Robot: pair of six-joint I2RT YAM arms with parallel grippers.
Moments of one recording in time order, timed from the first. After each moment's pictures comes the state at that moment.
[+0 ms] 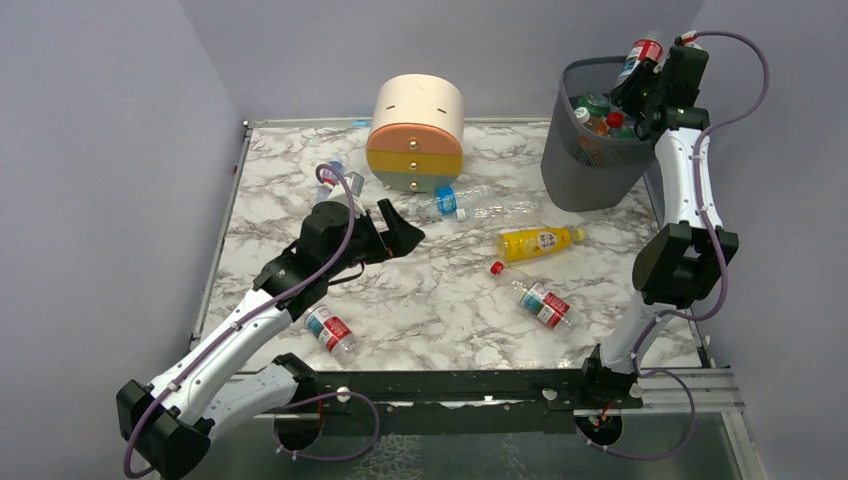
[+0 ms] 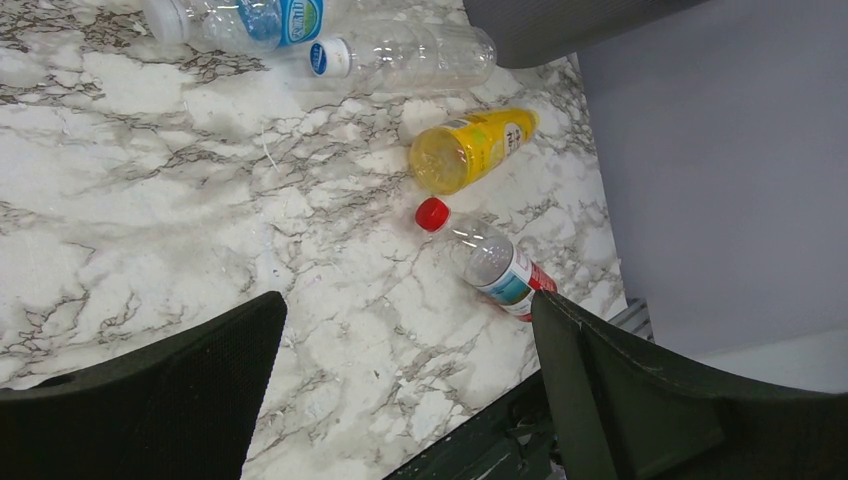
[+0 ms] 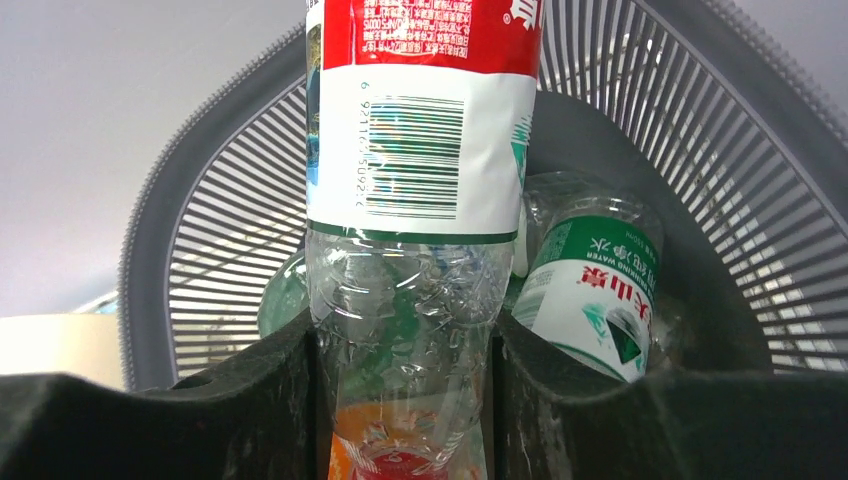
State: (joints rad) left arm -0.63 0.92 0.85 -0.34 0.07 -0.77; right arm -0.19 1.89 1.97 -0.48 -0.06 0.38
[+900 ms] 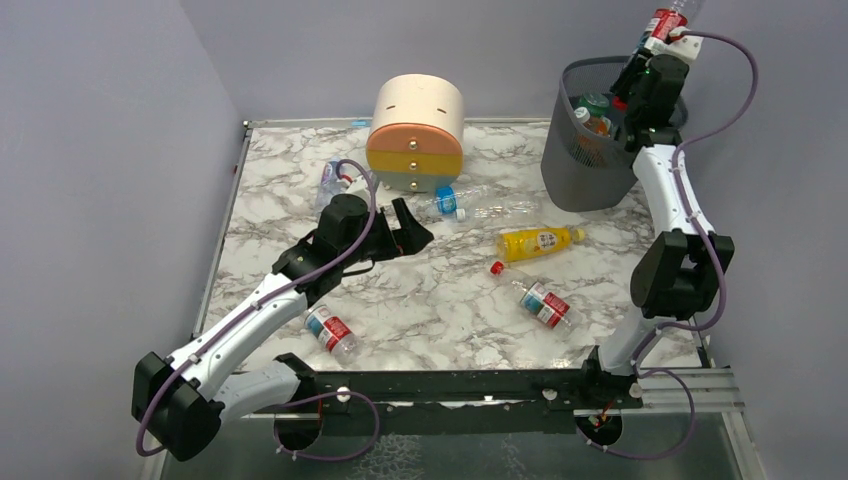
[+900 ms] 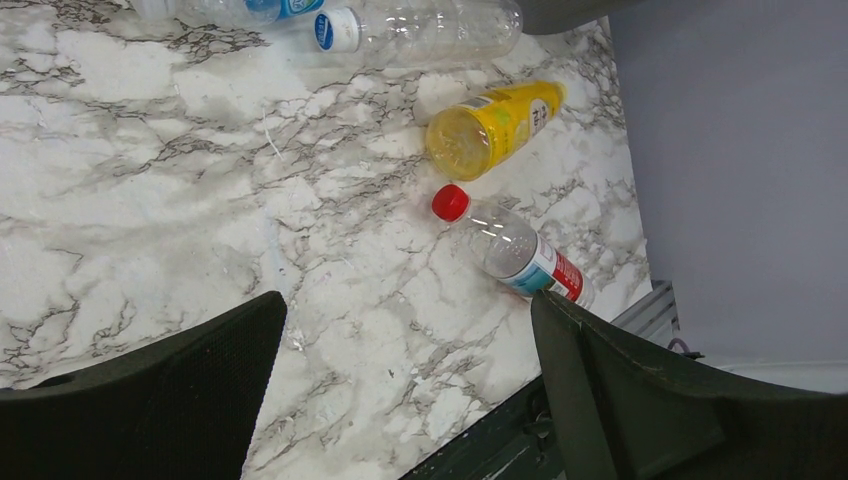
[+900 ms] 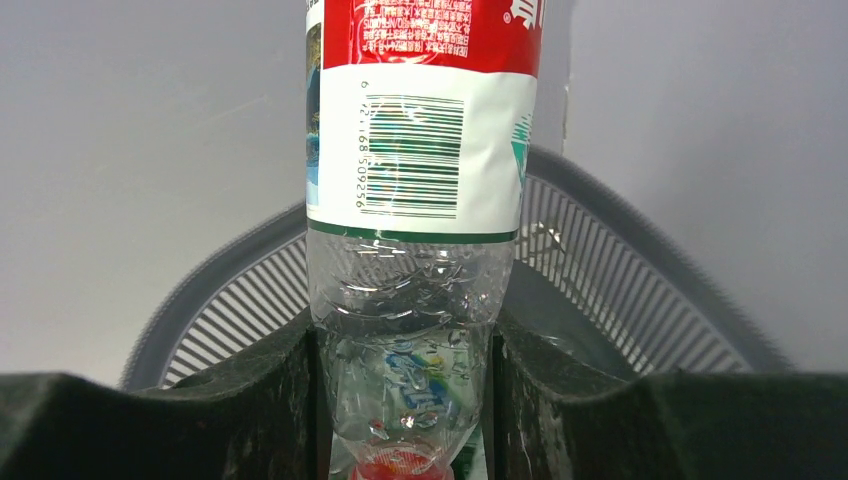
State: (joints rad) left arm -0.63 1.04 0.86 -0.30 0.11 -0.75; right arm -0.11 1.77 1.69 0.03 0.24 0.21
